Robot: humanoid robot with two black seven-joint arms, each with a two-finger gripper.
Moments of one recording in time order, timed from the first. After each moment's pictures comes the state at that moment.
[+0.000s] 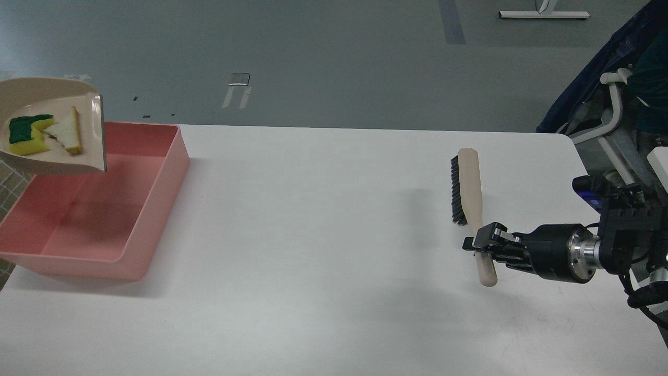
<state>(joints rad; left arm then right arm) -0.21 1.07 -1.06 -0.81 0.62 0.00 -0.43 0.83 -0.96 0.24 1.73 -0.73 0.31 -0.30</state>
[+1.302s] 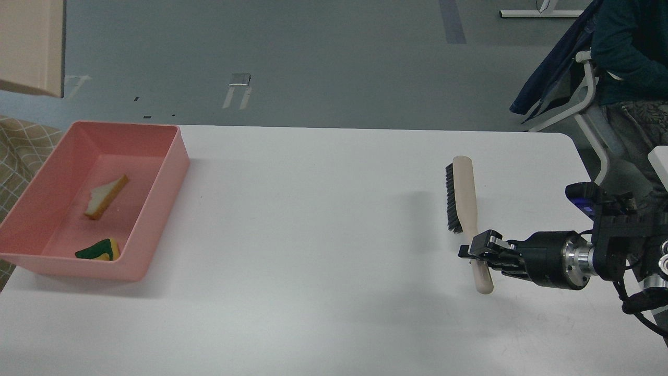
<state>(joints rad) -0.53 1.18 -1.07 -0.84 0.70 -0.11 -0.43 0.81 -0.95 0.23 1.73 -0.74 0.31 -0.30</state>
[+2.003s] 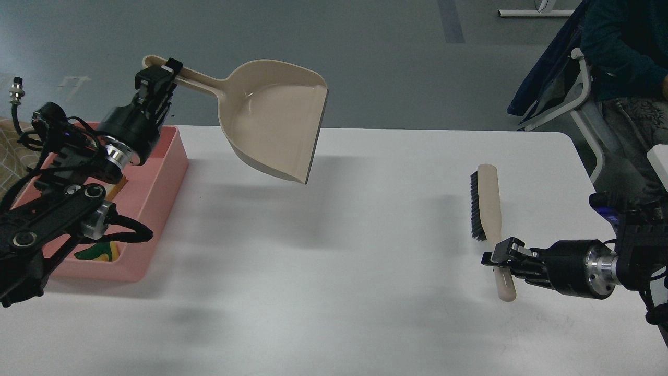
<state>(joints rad) -0.50 0.65 -0.79 -1.24 0.81 0.23 -0.32 0.77 -1.02 0.24 1.73 -0.75 0.31 -0.30</state>
